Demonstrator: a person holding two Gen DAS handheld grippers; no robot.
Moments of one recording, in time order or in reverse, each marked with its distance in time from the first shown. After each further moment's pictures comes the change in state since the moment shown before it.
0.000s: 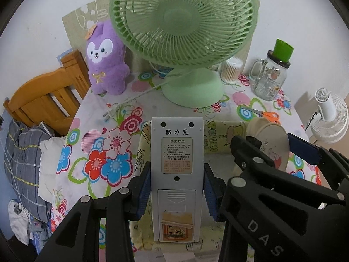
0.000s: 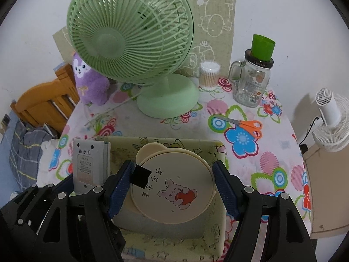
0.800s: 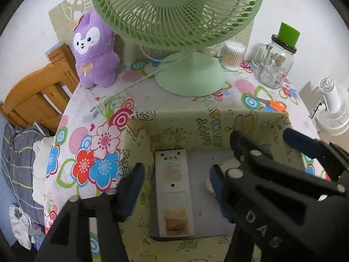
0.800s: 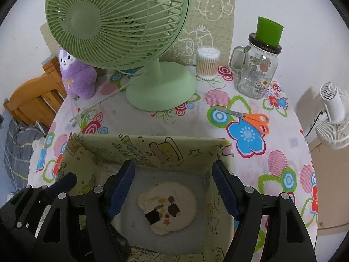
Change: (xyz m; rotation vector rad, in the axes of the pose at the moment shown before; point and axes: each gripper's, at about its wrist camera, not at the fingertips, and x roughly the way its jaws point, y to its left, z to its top) left arm 0.033 -0.003 0.001 0.033 0.046 -0.014; right arm 0.037 -0.008 0.000 0.014 0.034 -0.021
